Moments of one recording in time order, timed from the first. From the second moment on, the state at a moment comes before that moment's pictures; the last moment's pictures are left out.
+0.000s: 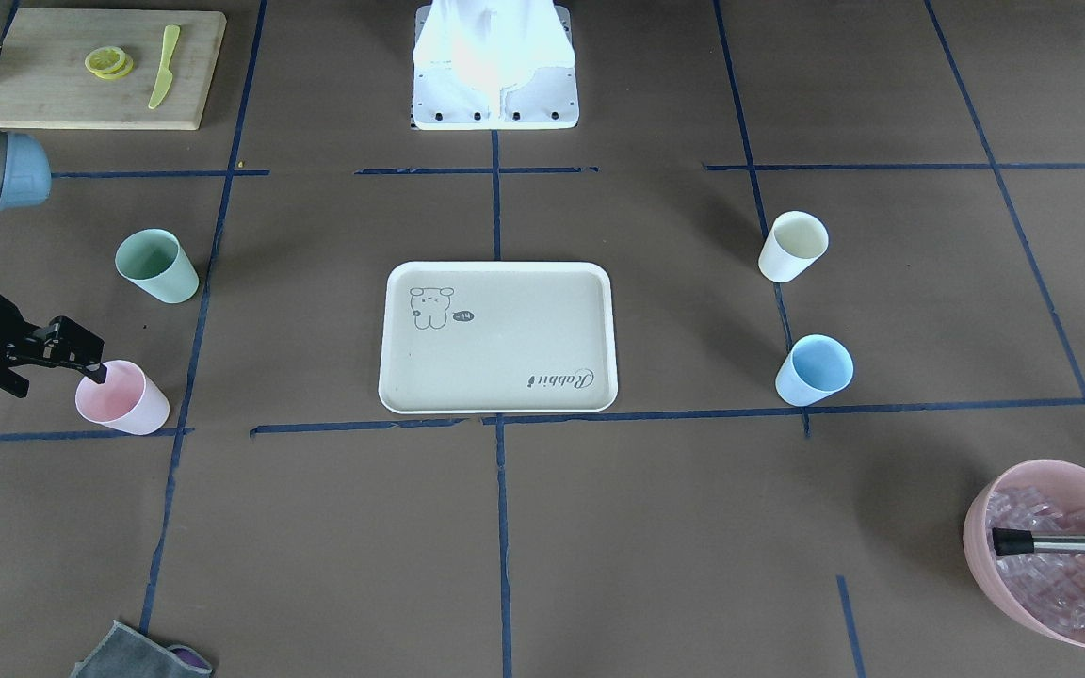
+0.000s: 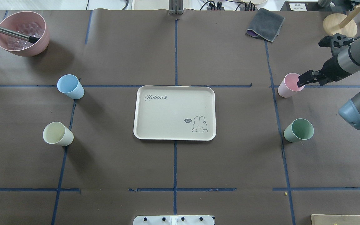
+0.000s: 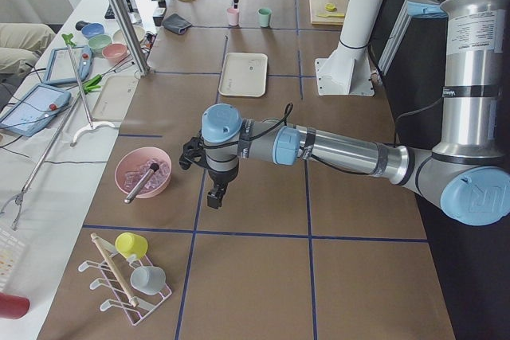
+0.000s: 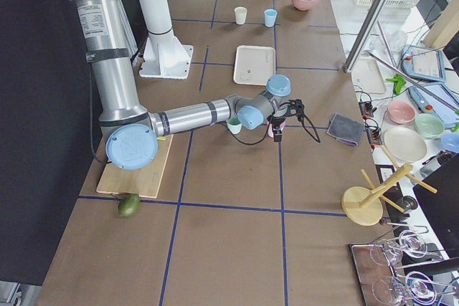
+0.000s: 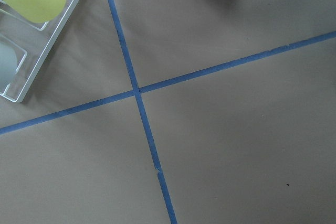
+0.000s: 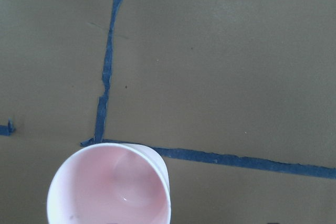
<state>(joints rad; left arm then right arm) -1.55 -1.51 -1.83 -1.53 -2.37 0.16 1.04 -1.38 1.56 -1.11 2.21 0.69</state>
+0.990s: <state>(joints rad) -1.54 -1.51 -1.83 -1.53 -2.37 0.16 1.02 -1.34 1.52 -1.11 2.20 0.70</state>
